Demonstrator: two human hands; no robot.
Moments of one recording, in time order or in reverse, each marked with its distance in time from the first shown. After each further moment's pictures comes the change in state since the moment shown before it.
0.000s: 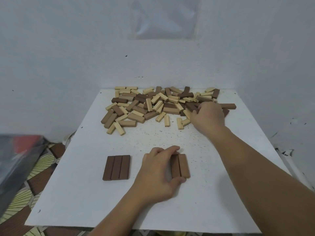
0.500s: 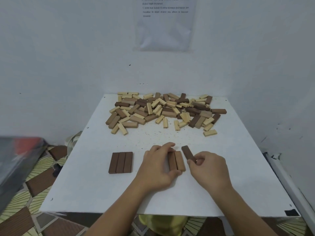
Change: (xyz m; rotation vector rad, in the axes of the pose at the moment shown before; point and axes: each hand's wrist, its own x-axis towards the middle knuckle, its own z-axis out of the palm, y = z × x) left_hand -0.003 0.007 -0.005 0.005 0.001 -0.033; right_hand -0.178 0.017 -0.029 0.256 -0.124 0.109
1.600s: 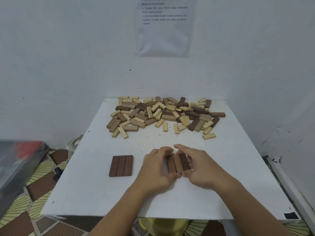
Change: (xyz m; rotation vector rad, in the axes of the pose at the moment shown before) left_hand -0.002 -0.004 0.005 -0.114 0.057 -0.078; right_hand 0.026 0.004 -0.004 0.075 -0.448 -0.389
